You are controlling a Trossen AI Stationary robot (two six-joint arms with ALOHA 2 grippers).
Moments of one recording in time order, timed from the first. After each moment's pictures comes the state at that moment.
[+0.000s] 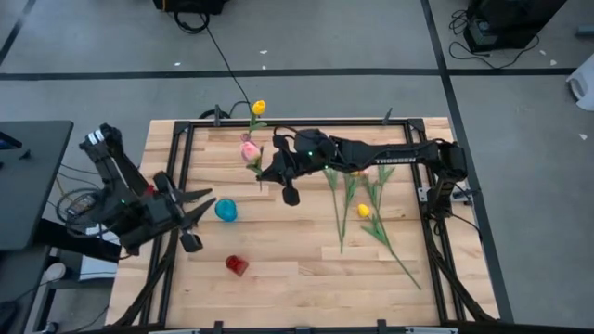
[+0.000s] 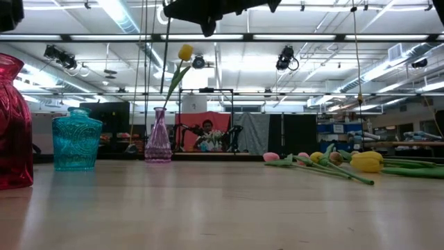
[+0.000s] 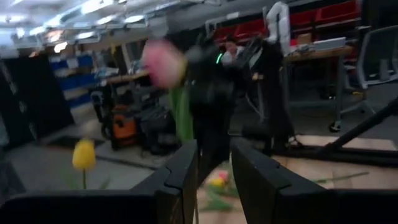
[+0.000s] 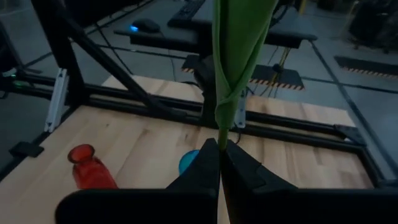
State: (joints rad) left arm -1.00 0.95 0.82 0.69 -1.49 0.68; right arm -0.10 1.83 1.58 -0.07 -0.27 -0.15
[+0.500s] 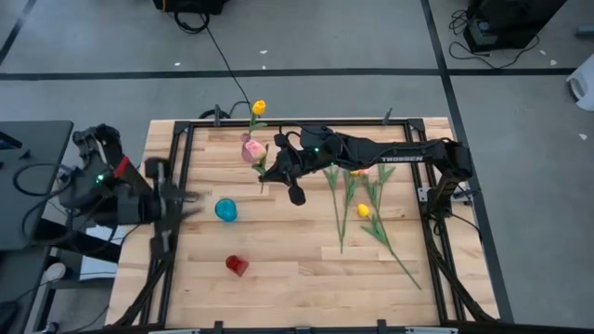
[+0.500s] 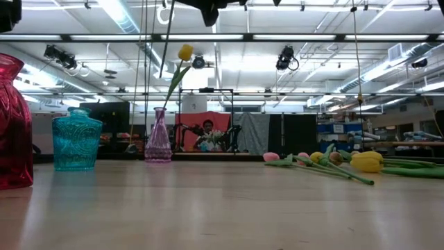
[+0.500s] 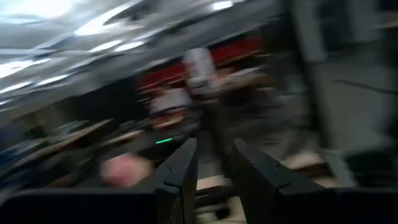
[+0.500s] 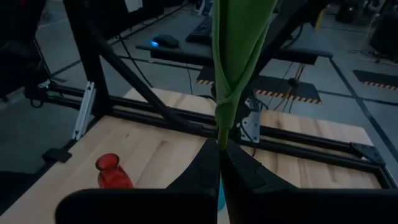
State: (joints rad) left arm -0.96 0.94 1.23 -0.05 -1.00 0.53; right arm -0.11 1.79 1.58 -0.08 -0.35 -0.15
